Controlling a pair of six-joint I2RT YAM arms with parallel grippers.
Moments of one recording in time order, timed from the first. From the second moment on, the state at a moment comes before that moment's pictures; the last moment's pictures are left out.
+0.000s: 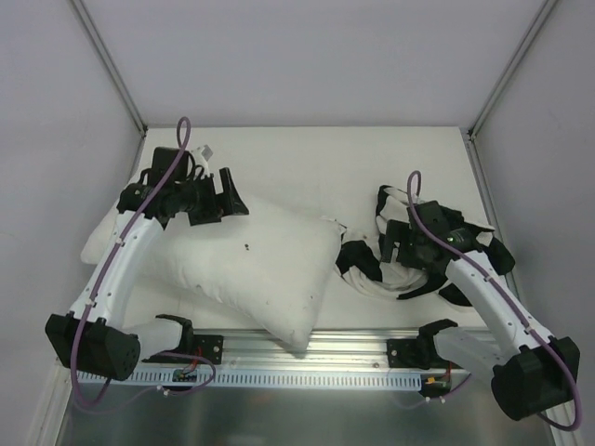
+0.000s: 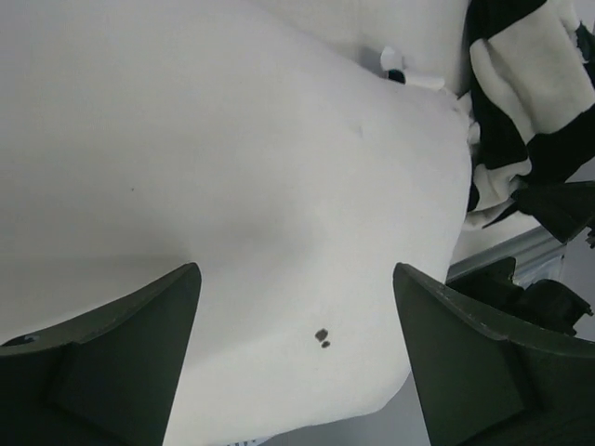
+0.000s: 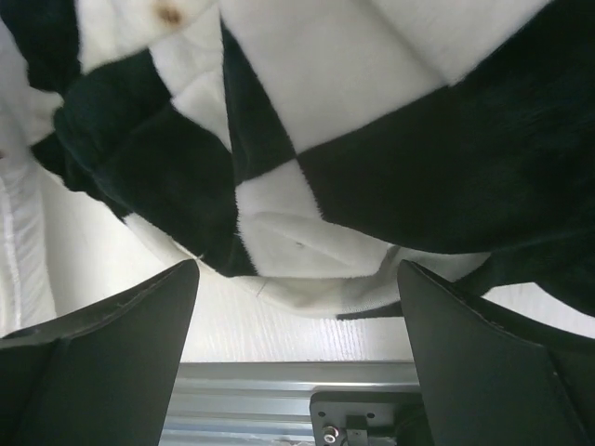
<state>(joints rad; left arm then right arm) -0.19 1.23 1.27 -0.90 0.38 -0.43 0.33 1.01 0.83 -0.89 0.10 0.45</state>
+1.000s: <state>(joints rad) -0.06 1.57 1.42 -0.81 0.30 -0.54 0.21 1.35 1.12 -0.74 0.15 0.49</state>
